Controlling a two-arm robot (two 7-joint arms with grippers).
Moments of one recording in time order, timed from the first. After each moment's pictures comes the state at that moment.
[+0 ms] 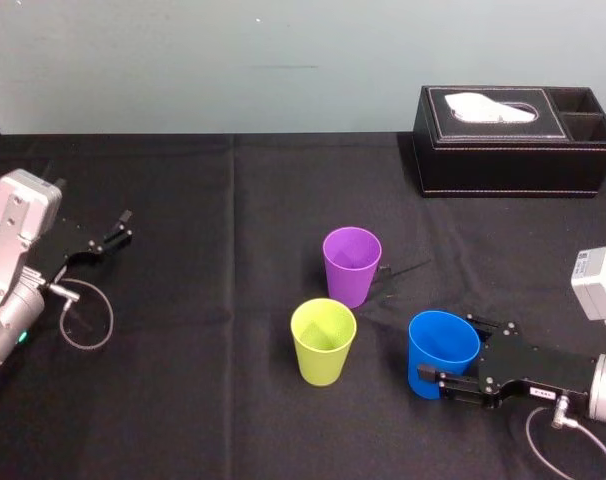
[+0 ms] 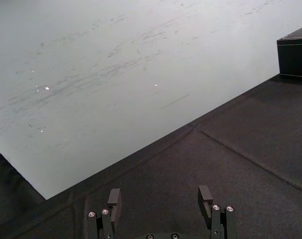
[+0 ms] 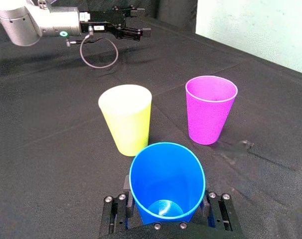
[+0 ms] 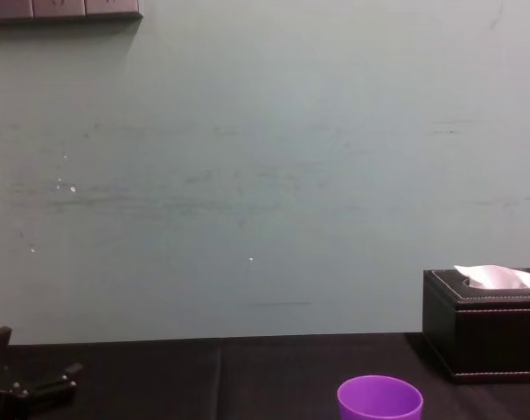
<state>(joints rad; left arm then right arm) -0.20 0.60 0.45 -1.41 -0.25 -0.12 0.03 0.03 0.80 -0.38 -1.59 0.52 -0.04 0.72</state>
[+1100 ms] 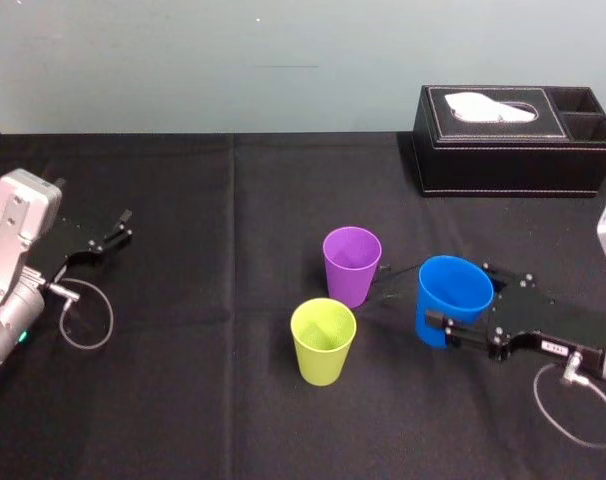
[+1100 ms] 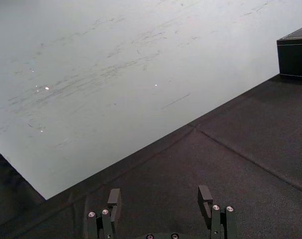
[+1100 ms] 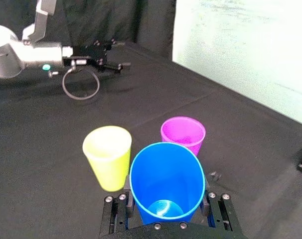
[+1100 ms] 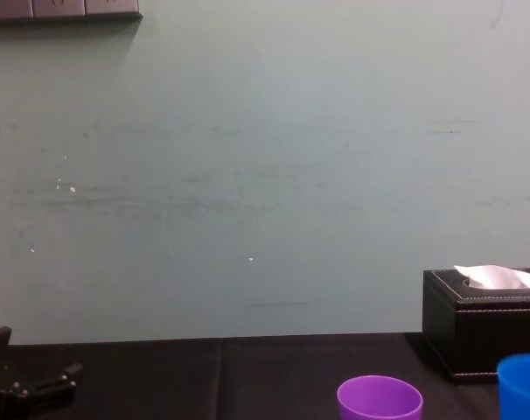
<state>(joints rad) -0.20 0.60 0.45 -1.41 -0.25 -0.12 0.03 -0.01 0.84 -0.29 -1.74 0.55 0.02 0.61</state>
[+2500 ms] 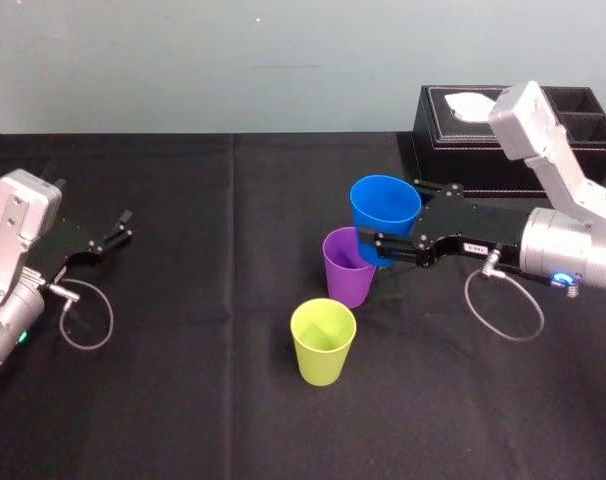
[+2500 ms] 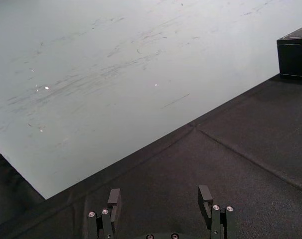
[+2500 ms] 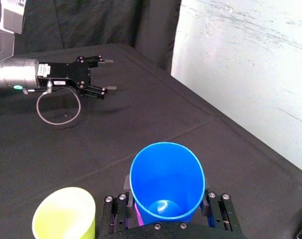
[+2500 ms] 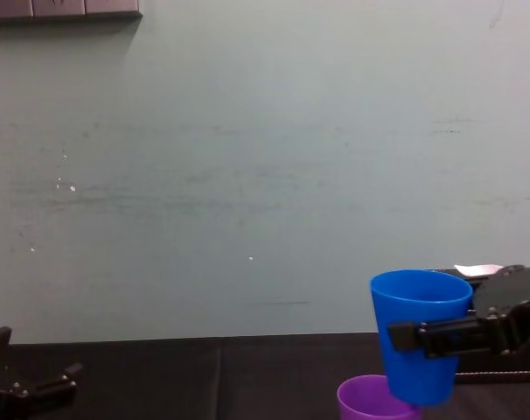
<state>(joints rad) -0.20 0.60 0.45 -1.41 -0.25 -0.12 0.03 0.39 0.69 -0.50 -1.61 0.47 0.22 0.62</state>
